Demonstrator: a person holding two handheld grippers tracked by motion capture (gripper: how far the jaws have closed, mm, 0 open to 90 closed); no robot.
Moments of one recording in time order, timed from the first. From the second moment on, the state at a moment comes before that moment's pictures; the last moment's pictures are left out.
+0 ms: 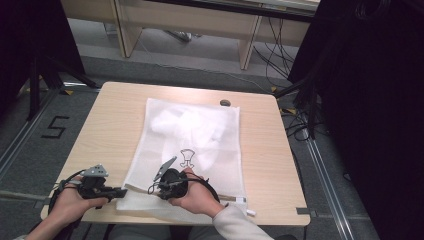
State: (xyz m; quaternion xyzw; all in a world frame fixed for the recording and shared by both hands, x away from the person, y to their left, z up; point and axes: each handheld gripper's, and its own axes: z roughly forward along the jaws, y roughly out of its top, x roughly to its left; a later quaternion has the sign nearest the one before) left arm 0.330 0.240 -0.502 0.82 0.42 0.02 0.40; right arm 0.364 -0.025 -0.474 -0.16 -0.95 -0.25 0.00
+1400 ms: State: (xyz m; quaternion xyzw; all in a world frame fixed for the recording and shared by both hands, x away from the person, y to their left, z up) left arm 0.330 0.240 -0.502 0.82 0.42 0.01 0.40; right arm 0.366 -0.040 -0.469 -0.16 -0.95 -0.25 0.00
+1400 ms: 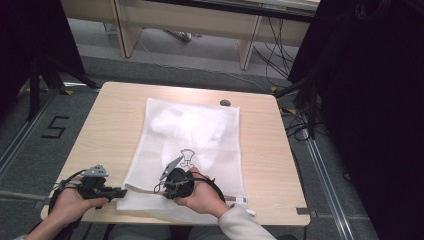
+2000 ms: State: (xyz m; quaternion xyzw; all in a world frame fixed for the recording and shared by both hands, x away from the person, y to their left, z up) left arm 0.330 0.240 -0.503 0.81 0.42 0.01 0.40; right arm 0.364 -0.050 -0.466 -0.17 -0.95 -0.25 0.00
